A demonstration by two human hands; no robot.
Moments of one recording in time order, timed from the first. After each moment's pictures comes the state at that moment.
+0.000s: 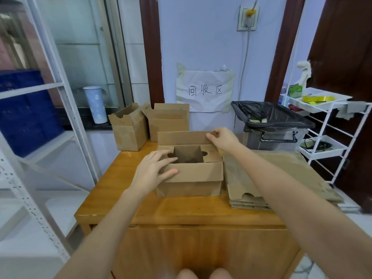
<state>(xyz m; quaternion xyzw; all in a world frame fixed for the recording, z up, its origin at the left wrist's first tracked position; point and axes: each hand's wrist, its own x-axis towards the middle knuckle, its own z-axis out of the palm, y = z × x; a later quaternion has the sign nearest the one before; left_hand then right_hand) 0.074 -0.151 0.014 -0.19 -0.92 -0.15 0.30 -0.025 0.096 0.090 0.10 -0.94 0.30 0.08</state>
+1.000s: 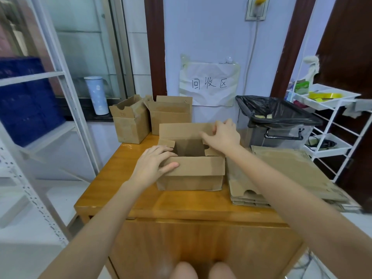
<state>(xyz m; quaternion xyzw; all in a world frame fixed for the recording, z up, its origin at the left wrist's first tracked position) 0.067 -0.153 0.015 -0.18 -0.94 -0.14 0.26 -0.001 0.073 0.090 0.05 -0.96 0.22 0.16</state>
